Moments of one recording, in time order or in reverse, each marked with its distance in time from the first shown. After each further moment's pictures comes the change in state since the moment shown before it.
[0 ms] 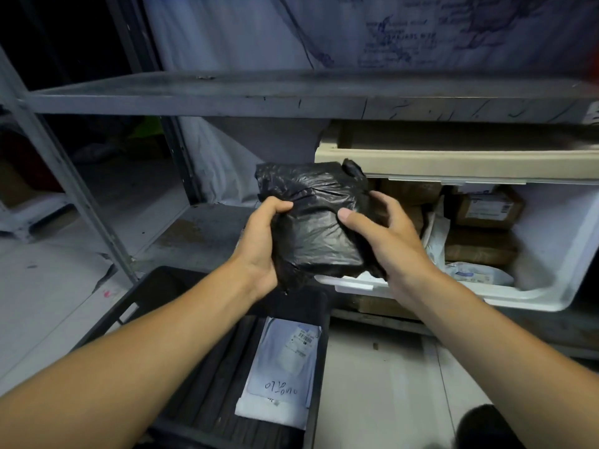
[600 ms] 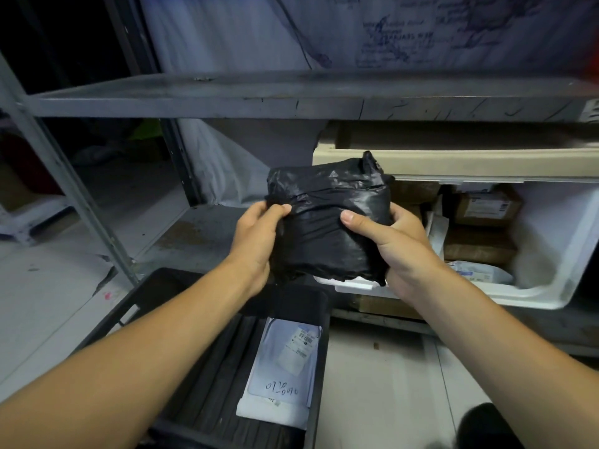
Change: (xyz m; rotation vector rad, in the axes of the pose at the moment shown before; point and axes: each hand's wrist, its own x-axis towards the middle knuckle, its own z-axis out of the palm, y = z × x) left_hand 0.022 -0.003 -0.009 0.262 0.224 0.259; right_hand -0.002 -0.007 -0.006 0.291 -0.078 0.032
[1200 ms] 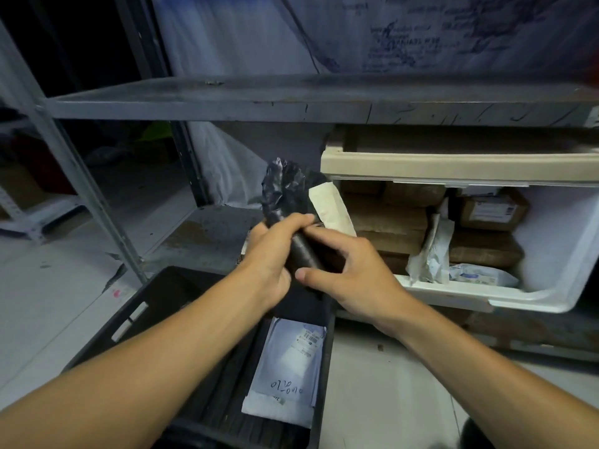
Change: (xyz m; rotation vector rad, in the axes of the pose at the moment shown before) left_hand -0.033 0.010 0.005 -0.201 -0.005 -0.145; right_hand -0.025 0.031 0.027 -0.613 -0.376 -0.360
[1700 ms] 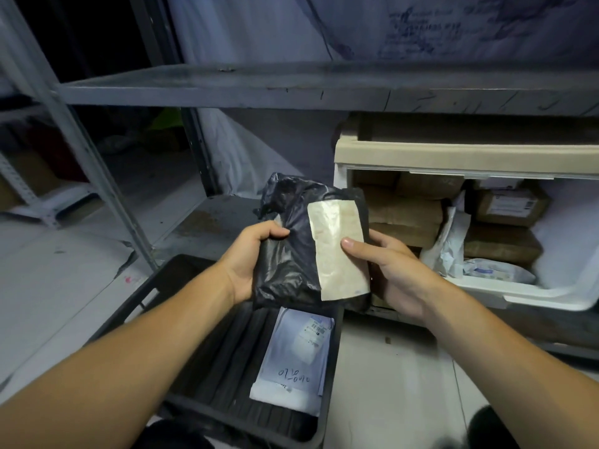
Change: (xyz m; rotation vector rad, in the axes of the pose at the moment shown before) left_hand 0.016 0.001 -0.063 0.096 -0.194 -0.271; right_hand 0.005 0.030 -0.018 0.583 0.090 0.568
